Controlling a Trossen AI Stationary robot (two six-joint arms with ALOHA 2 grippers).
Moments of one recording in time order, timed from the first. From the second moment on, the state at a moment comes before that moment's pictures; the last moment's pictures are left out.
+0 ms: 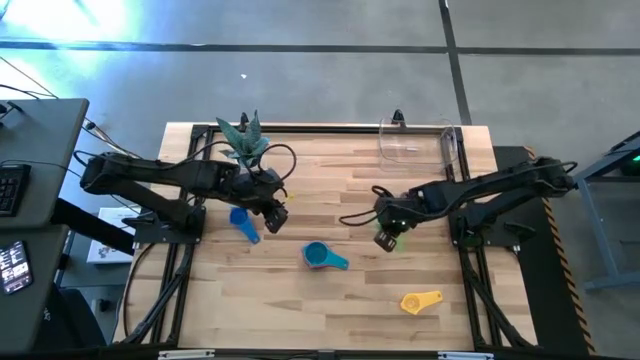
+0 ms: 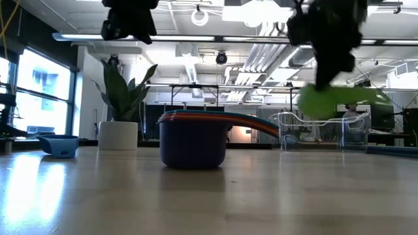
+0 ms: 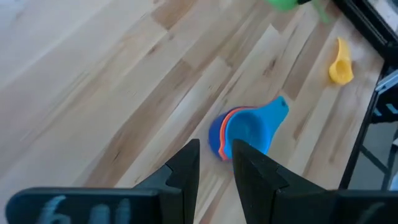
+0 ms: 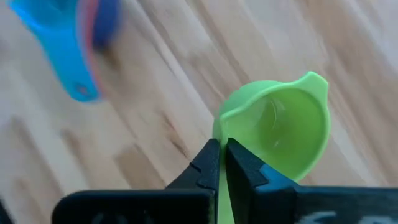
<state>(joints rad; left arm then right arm) -0.07 1.28 1.17 -0.80 -0.10 -0.76 0.16 1.33 0.97 -0.81 0.05 0.75</state>
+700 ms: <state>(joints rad) -0.07 1.06 1.17 -0.98 -0.11 -0.79 0.18 1.71 1.59 -0.88 0.09 0.44</state>
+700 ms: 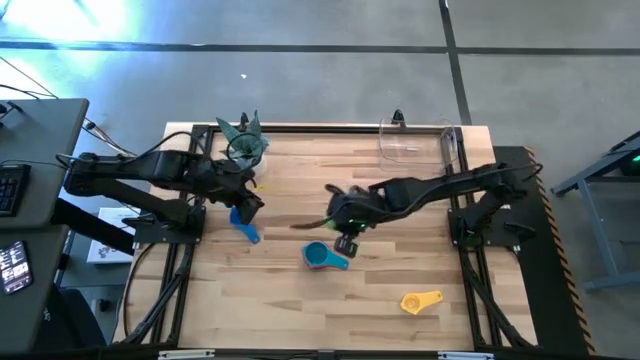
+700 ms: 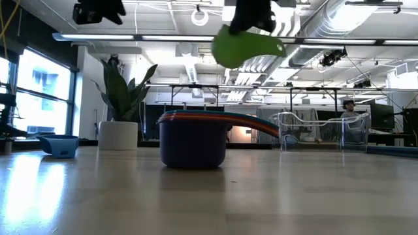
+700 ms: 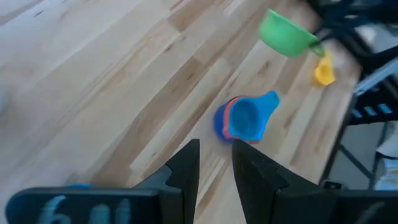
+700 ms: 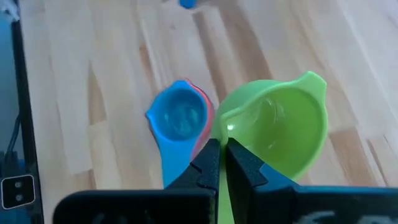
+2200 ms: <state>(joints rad) -0.07 1.04 1.17 -1.05 -0.15 -0.71 0.26 2.11 1.81 -0.91 0.01 0.17</state>
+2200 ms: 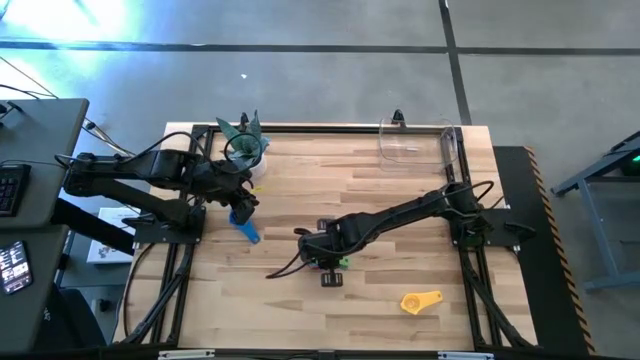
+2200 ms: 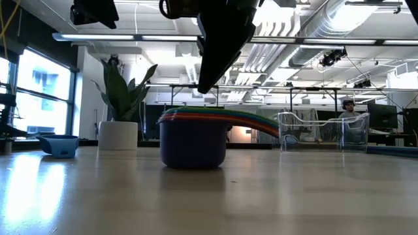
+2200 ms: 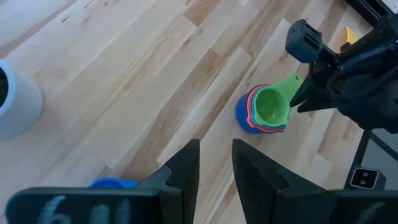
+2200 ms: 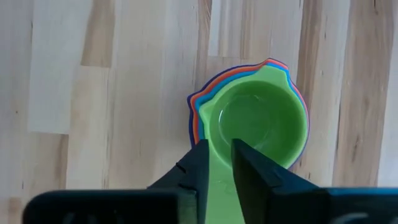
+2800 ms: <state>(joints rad) -0.10 1.05 1.13 -1.08 -0.15 -0.79 0.26 1.99 1.81 -0.97 0.11 0.34</state>
